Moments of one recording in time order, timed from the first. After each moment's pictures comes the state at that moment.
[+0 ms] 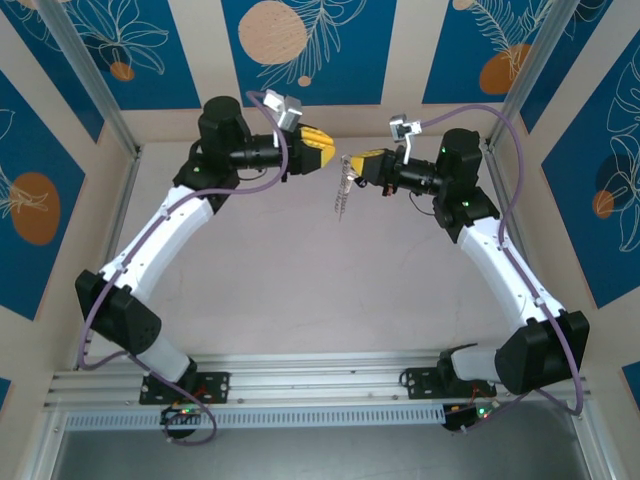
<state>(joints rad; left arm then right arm) -0.48 1.60 1.67 -0.11 0.99 -0.12 0.25 1.30 1.22 -0.01 -0.93 0.40</state>
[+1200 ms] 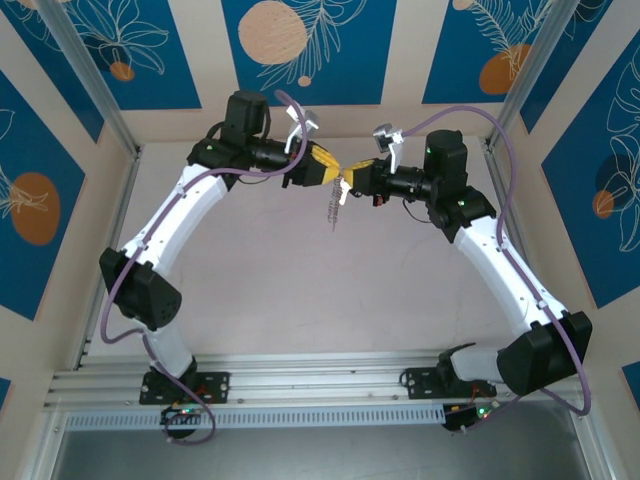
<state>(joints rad) -0.48 1.78 1.90 -0.60 1.17 0.13 0.33 1.30 1.28 -0.25 -0.81 0.19</state>
